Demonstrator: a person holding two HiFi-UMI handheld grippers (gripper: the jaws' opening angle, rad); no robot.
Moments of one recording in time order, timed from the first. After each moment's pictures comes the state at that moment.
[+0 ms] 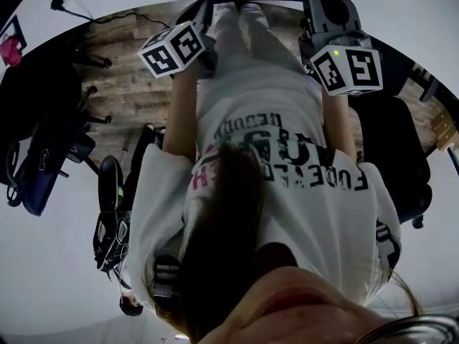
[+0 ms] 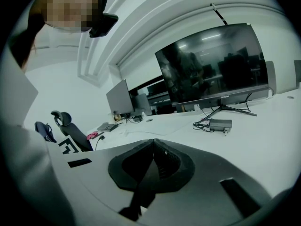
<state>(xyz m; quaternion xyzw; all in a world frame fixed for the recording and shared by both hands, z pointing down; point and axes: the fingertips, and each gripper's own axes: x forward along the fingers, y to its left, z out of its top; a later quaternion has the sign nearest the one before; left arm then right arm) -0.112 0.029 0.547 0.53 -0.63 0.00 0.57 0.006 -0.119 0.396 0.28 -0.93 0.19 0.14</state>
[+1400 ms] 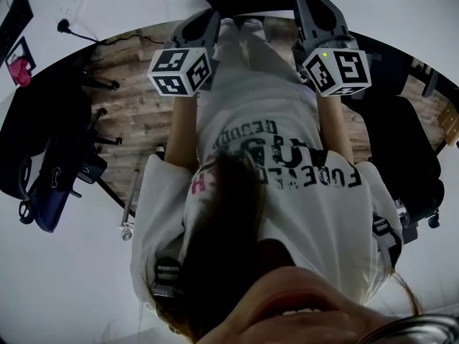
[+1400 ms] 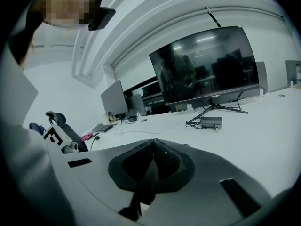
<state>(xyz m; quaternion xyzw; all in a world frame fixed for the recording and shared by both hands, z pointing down) -0.085 -0.005 0.494 0.69 -0.59 0.06 0.43 0.025 -0.118 0.406 0.31 -0.92 0.19 0.14</state>
